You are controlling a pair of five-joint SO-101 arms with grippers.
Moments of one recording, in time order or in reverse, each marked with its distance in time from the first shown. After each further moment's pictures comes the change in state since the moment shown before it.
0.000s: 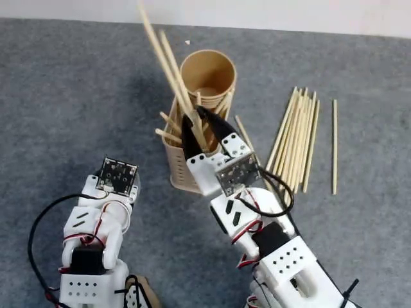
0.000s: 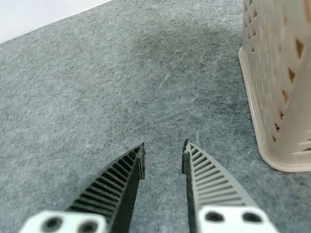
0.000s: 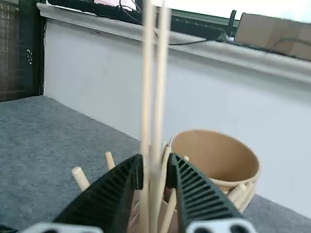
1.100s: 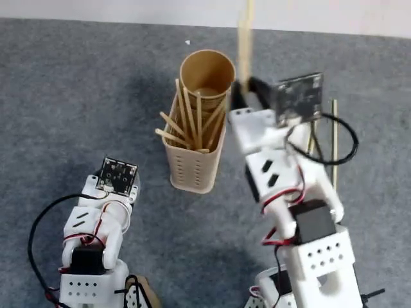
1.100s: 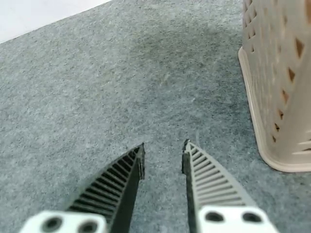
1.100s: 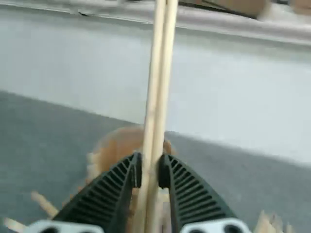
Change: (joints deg) left arm 0.0 0.0 0.0 0.0 0.0; right arm 12.0 6.0 -37.5 42.1 -9.0
